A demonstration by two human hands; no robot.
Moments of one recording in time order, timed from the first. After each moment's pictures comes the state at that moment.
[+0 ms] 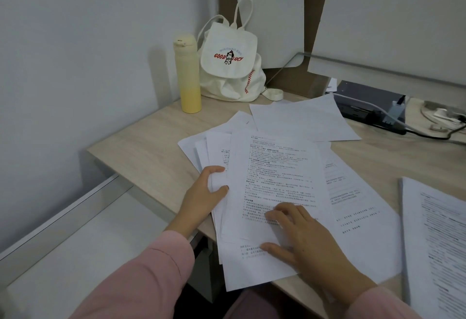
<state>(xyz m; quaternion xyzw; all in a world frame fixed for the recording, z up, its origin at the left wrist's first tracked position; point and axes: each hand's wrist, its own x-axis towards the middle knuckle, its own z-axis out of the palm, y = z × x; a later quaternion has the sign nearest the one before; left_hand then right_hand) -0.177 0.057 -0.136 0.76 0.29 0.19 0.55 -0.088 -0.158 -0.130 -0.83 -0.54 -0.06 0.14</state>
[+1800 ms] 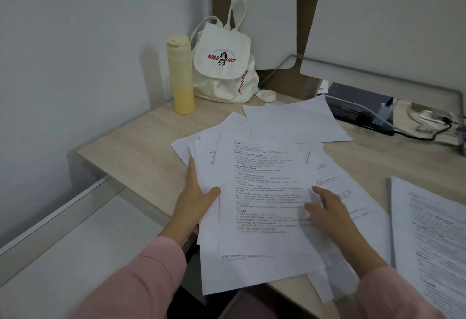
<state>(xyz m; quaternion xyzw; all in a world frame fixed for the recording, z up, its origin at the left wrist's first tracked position) -0.178 0.051 -0.128 0.75 0.30 0.20 0.55 -0.041 -0.165 -0.102 -0.90 -0.17 0.17 0.37</state>
